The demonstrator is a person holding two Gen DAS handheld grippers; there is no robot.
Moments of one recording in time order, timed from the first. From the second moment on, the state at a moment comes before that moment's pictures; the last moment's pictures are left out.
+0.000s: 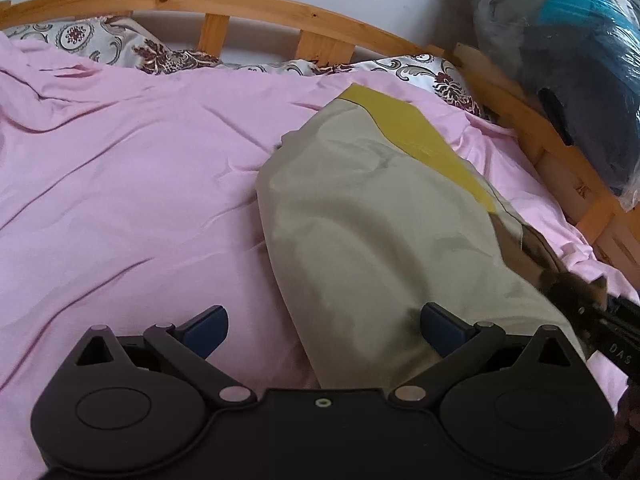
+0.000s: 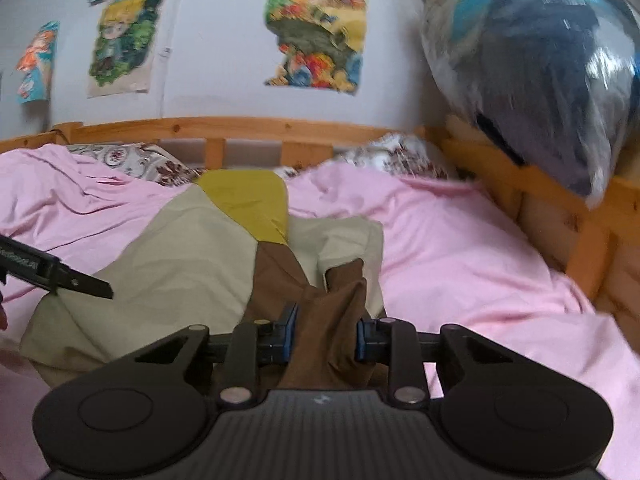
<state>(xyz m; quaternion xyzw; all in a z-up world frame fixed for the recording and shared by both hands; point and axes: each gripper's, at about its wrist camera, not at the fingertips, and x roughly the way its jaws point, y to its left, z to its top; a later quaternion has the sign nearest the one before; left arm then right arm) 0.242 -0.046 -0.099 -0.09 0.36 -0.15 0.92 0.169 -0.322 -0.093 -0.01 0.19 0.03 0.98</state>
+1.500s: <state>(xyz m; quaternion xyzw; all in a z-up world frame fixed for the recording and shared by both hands) 0.245 -0.068 -0.095 -0.06 0.36 -0.18 0.91 0.226 -0.362 -0.124 0.12 0.27 0.09 0.95</state>
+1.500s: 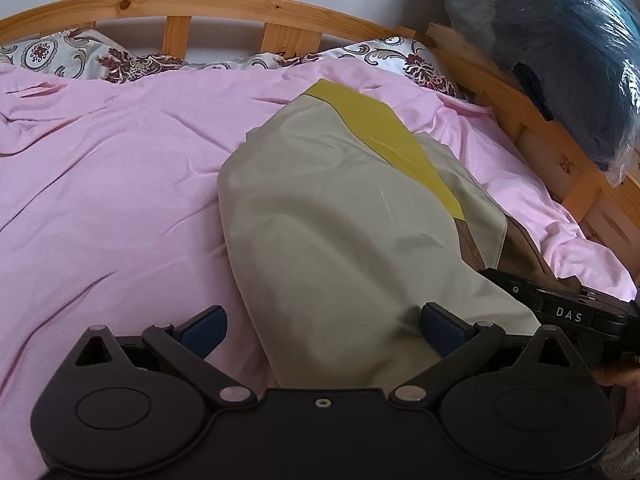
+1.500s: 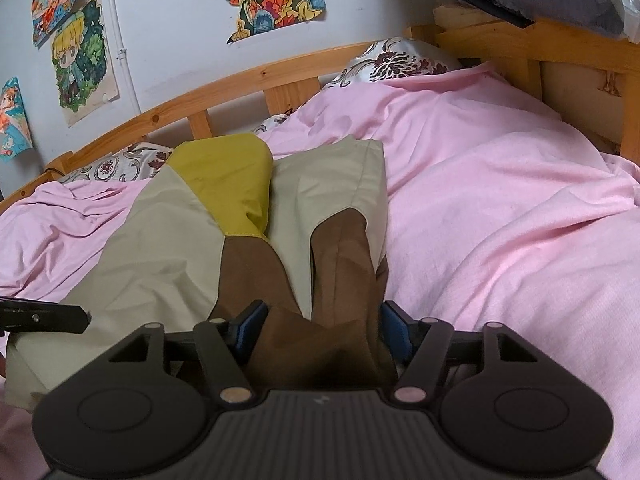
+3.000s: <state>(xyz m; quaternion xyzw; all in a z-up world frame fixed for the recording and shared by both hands) 0.313 -0.021 -0.125 -0.24 0.44 -0.20 0.84 0.261 -0.368 -0.116 0.13 0.24 0.10 0.96</state>
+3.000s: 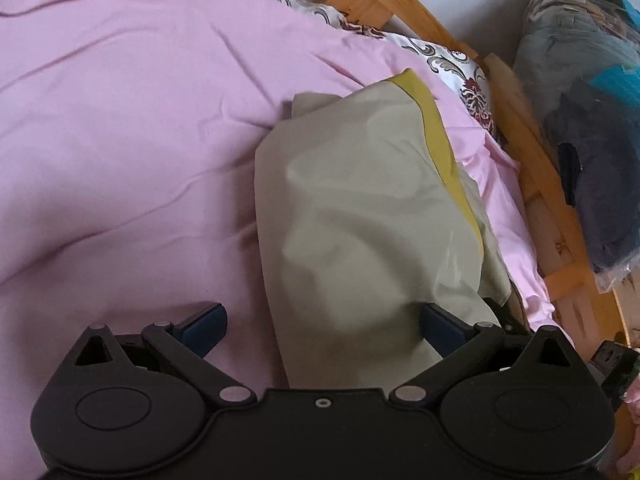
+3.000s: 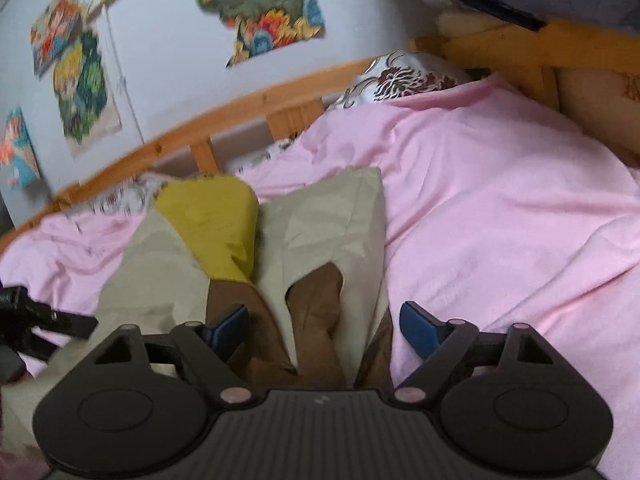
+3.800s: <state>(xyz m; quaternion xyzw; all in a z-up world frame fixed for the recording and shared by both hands) 0.341 -0.050 -0.119 -0.16 0.49 -0.29 0.81 0.248 -0.362 -0.124 0.11 0.24 0.08 0.96</state>
